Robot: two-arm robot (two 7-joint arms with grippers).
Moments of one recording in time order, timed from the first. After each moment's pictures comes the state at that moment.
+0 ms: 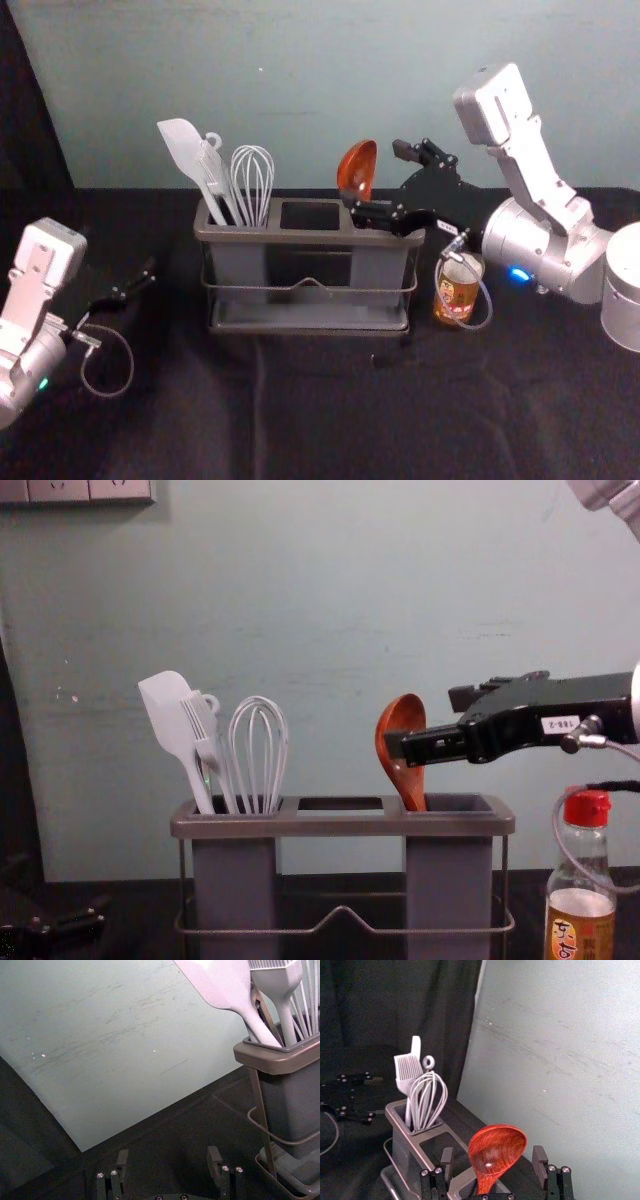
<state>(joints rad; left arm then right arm) -0.20 0.60 0.45 -1.41 -0.25 -0.12 0.03 0.39 0.45 -0.41 -1.70 0.20 0.33 0.38</state>
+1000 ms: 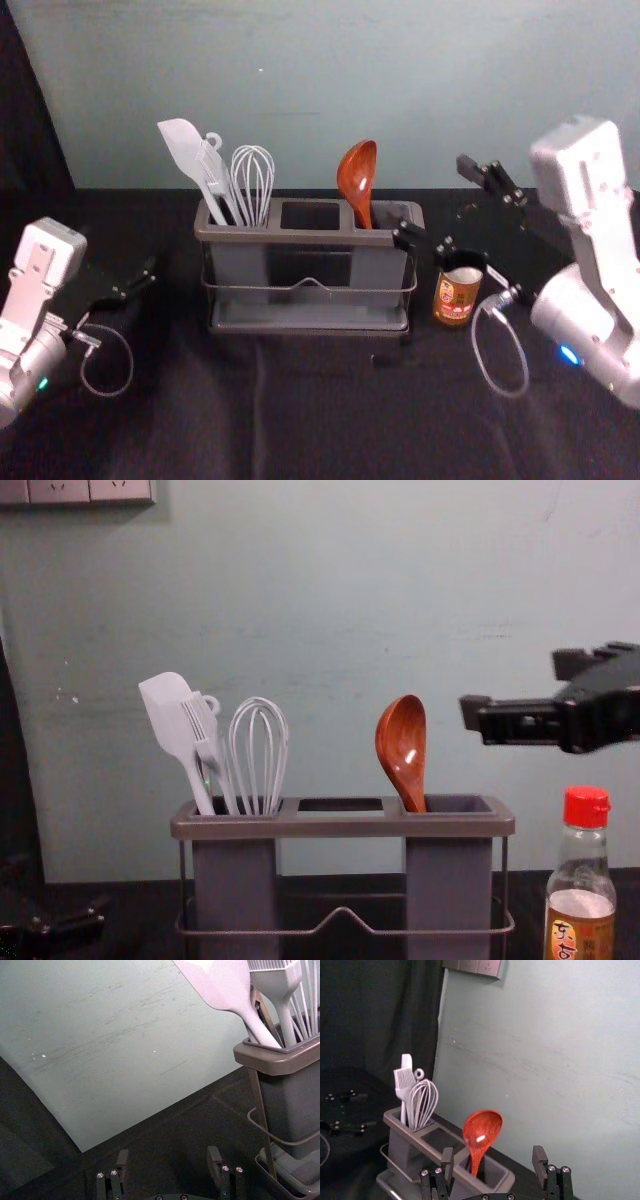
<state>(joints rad) -0.20 0.60 0.45 -1.41 -0.25 -0.12 0.03 0.02 0.43 -0.25 -2.05 0.09 0.31 0.19</state>
